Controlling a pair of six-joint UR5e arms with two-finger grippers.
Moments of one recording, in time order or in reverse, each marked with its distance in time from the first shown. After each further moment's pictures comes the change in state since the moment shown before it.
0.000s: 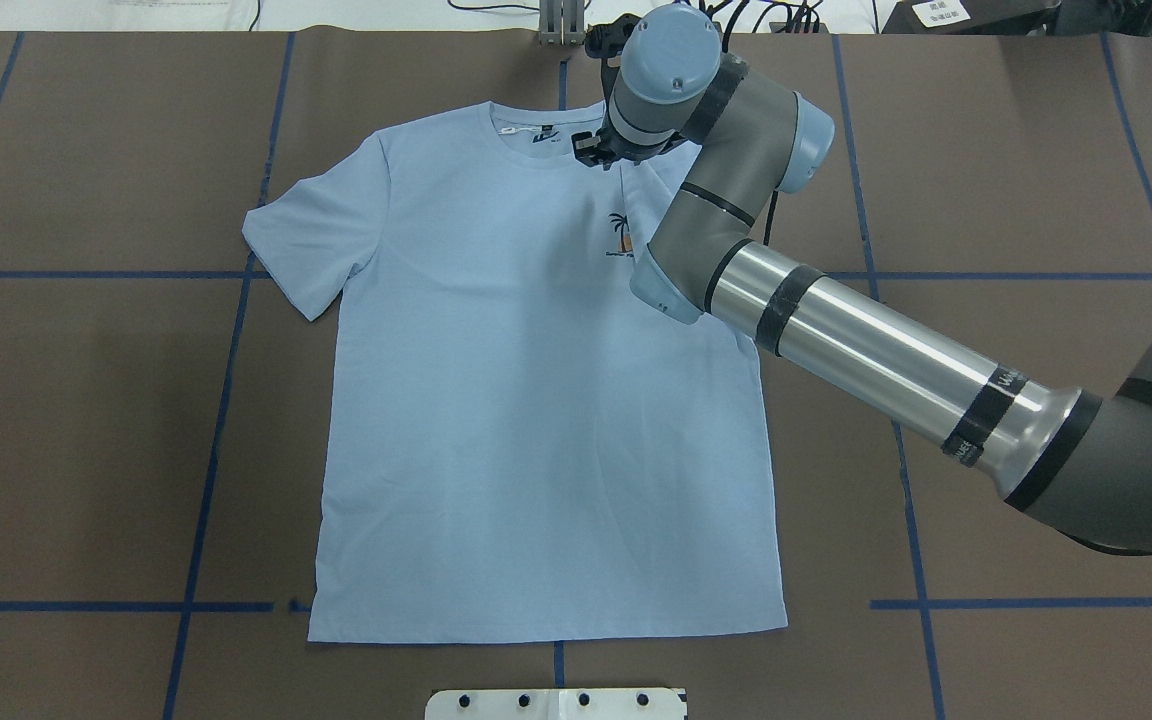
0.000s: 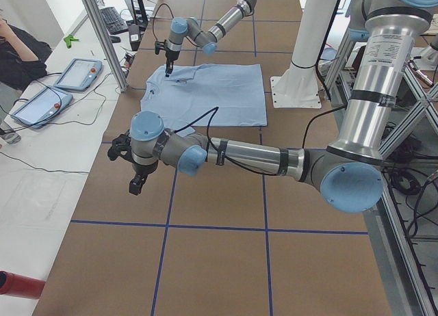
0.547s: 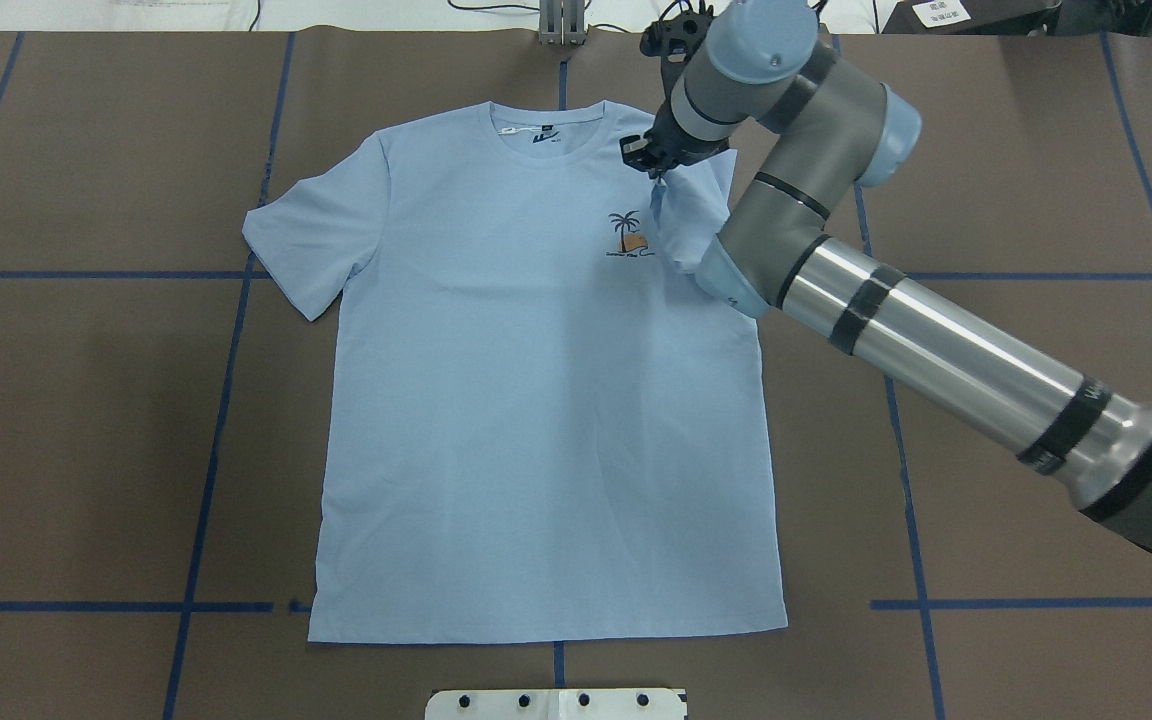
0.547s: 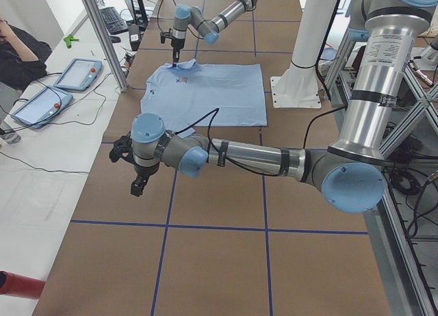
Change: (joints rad) left arm 0.002 0.012 0.000 0.000 -0.002 0.004; right arm 0.046 -0.090 0.134 -0.027 0.138 -0.010
